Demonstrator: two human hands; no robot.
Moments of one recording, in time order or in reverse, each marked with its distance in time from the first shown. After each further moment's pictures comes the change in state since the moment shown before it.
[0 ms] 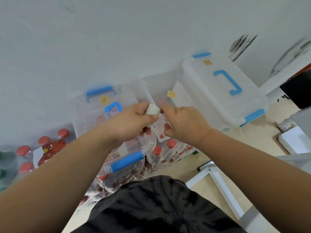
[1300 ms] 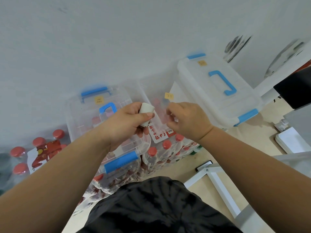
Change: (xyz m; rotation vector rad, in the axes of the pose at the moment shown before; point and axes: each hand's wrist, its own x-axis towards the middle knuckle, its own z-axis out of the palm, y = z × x) left_hand -0.008 0.006 0.010 -0.168 0.050 -0.009; right_hand -0.012 0.029 0.011 0.188 0.313 -0.051
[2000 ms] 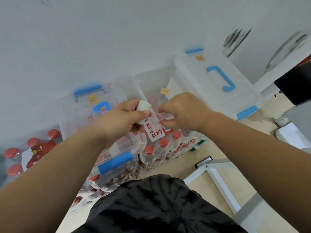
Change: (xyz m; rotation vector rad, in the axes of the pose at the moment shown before) left_hand 0.009 0.003 0.001 0.064 -0.004 -0.003; right_hand 0.025 0.016 -0.016 -0.007 -0.332 -0.095
